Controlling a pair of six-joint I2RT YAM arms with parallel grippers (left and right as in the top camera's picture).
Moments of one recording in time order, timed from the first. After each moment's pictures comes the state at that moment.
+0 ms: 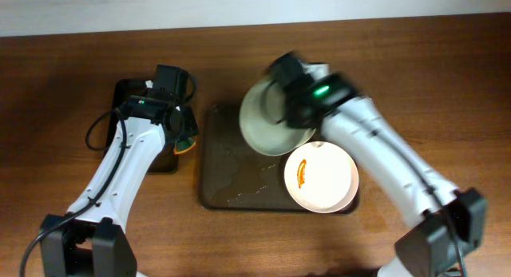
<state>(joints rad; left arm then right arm) -0.22 1.68 1.33 -0.90 -0.16 -0.45 0.43 1.75 1.65 -1.17 0.23 0.52</state>
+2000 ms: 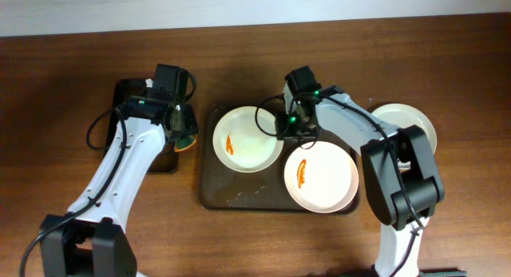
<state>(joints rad) -0.22 1.68 1.33 -0.87 -0.16 -0.45 0.34 2.07 1.41 -0.66 -0.31 0.31</state>
